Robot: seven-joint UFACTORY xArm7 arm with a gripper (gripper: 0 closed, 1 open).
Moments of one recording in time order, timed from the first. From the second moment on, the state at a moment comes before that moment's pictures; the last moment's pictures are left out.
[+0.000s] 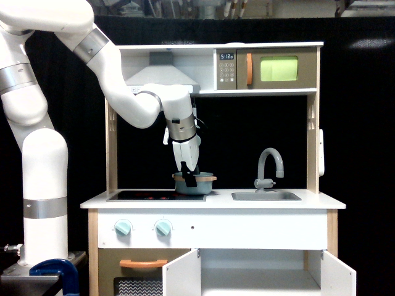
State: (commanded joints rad) arm 0.49 -0.35 -0.02 0.48 0.92 0.58 -0.06
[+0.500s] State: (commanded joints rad) arm 0.48 -0.36 -0.02 0.47 0.90 0.59 -0.05
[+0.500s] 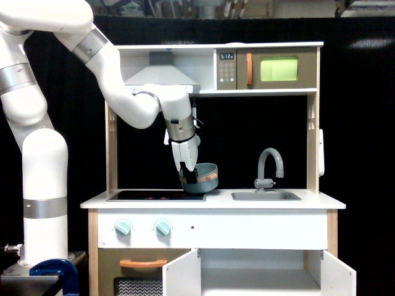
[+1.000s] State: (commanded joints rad) arm 0.44 -0.43 -0.04 0.46 0.84 0.65 -0.02
